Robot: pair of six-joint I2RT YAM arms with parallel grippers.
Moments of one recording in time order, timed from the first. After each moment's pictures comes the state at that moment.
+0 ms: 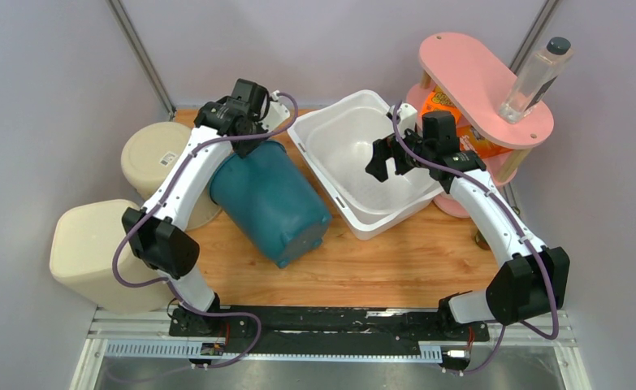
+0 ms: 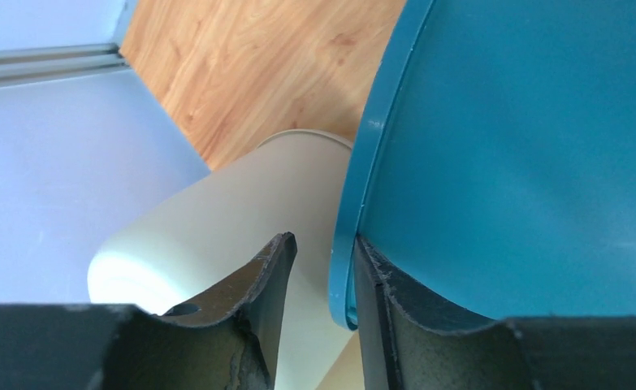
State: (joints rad) left arm -0.38 1.68 1.82 -1.12 -0.26 0.56; right arm 0.27 1.39 1.25 -0.47 -0.44 -0.11
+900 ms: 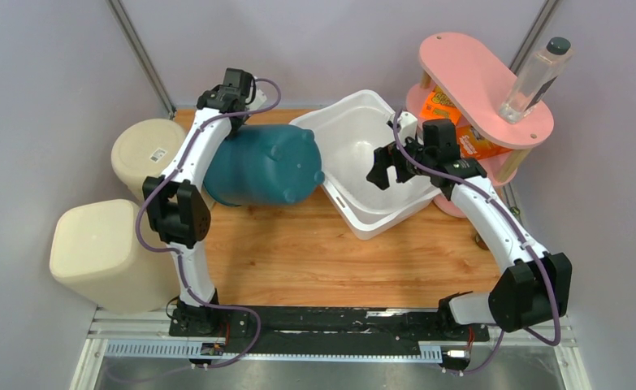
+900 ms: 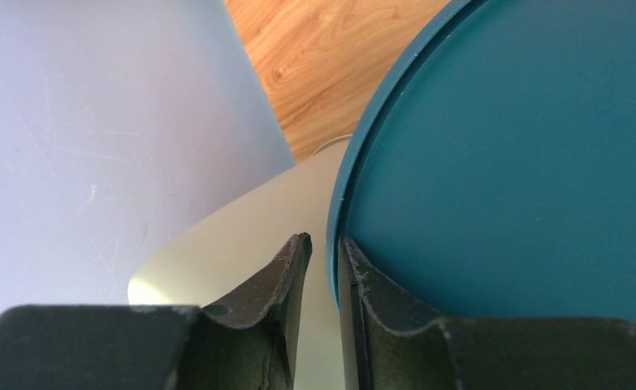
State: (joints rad) left arm -0.23 1.96 1.97 -0.97 -0.48 0.59; right arm 0.27 1.35 1.18 -0.47 -0.46 -0.11
